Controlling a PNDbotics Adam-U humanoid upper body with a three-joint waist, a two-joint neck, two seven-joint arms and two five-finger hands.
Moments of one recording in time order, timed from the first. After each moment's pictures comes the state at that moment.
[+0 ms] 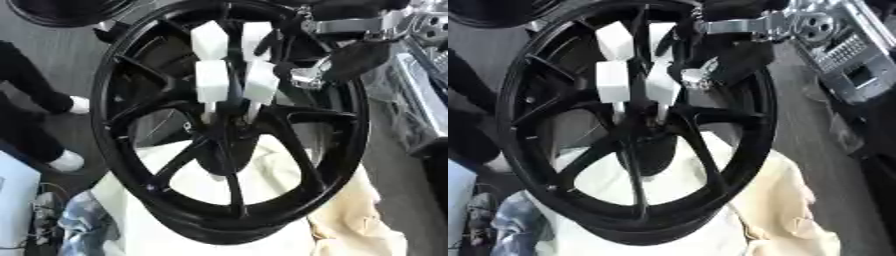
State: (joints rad) left arm -0.06 0.29 0.14 -1.83 0.32 0.03 0.53; right arm -0.83 -0.68 0.38 -1.76 0.34 -0.09 0.84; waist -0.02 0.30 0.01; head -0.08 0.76
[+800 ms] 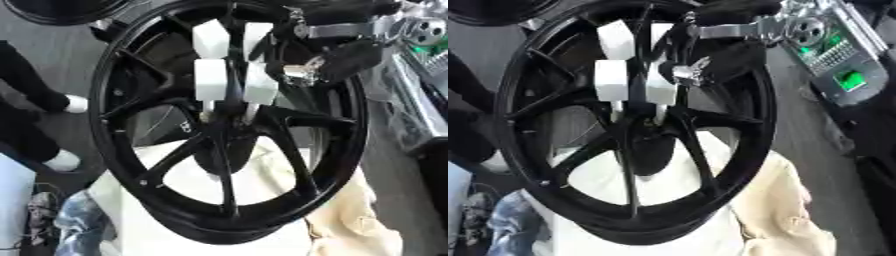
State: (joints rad) left arm -0.05 0.29 0.14 -1.83 0.32 0.03 0.53; right arm -0.83 -0.65 0.38 -1.76 0.37 -0.11 0.84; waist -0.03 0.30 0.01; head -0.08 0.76
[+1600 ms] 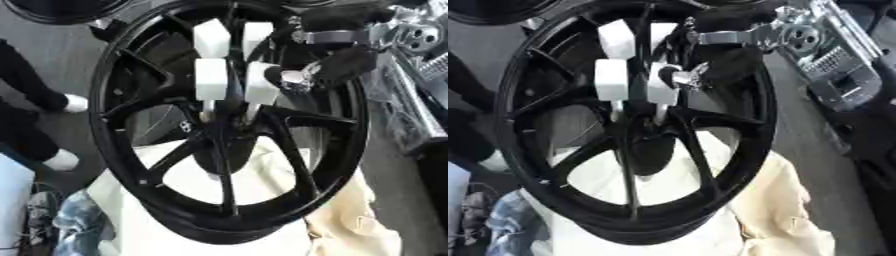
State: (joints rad) left arm -0.05 0.29 0.14 -1.82 0.32 0.03 0.52; right arm -0.82 -0.65 0.39 -1.75 0.39 -0.13 0.83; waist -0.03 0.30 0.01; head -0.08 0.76
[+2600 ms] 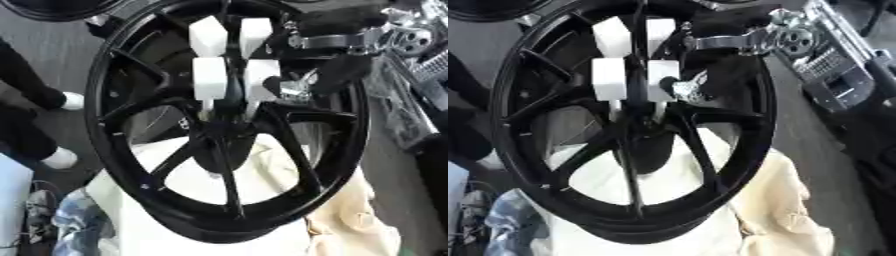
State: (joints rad) left arm -0.05 0.28 0.14 -1.82 0.33 0.03 0.51; right arm -0.81 -0.65 0.39 -1.75 0.41 -0.16 0.85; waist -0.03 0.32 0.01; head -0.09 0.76
